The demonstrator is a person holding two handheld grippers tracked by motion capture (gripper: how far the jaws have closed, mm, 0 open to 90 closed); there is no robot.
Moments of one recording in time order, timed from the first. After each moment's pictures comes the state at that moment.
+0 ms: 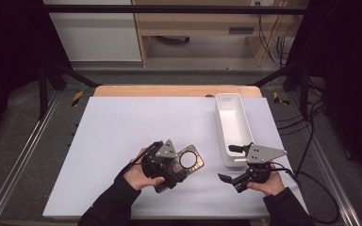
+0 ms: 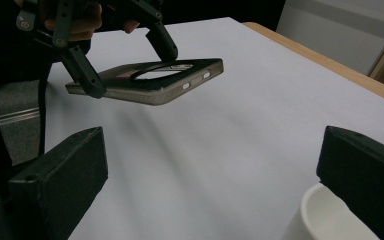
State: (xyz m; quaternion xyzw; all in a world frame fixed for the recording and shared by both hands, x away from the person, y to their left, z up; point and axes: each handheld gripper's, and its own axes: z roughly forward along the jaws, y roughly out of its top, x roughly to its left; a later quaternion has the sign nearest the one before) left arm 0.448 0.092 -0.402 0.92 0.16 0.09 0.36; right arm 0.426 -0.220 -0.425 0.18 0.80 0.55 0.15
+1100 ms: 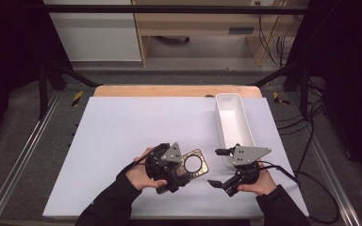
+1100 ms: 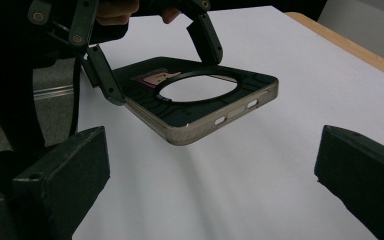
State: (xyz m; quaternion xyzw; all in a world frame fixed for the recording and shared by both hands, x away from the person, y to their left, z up) left arm 0.441 0.081 -0.392 0.93 0.11 0.09 0.34; right arm 0.426 -0.189 -0.418 0.13 0.83 0.53 0.11
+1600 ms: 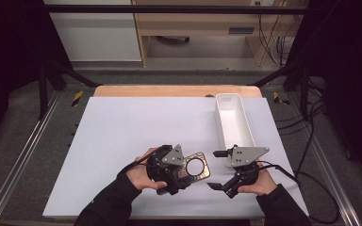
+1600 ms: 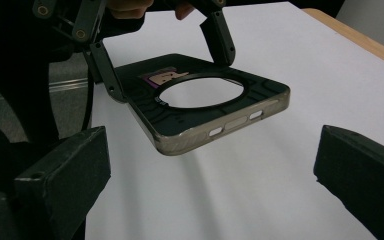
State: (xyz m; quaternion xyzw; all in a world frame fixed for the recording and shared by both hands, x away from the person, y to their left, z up) left arm 0.437 0.078 -0.389 0.93 0.07 0.08 0.34; right arm 0.425 -0.187 -0.416 0.11 0.84 0.52 0.09
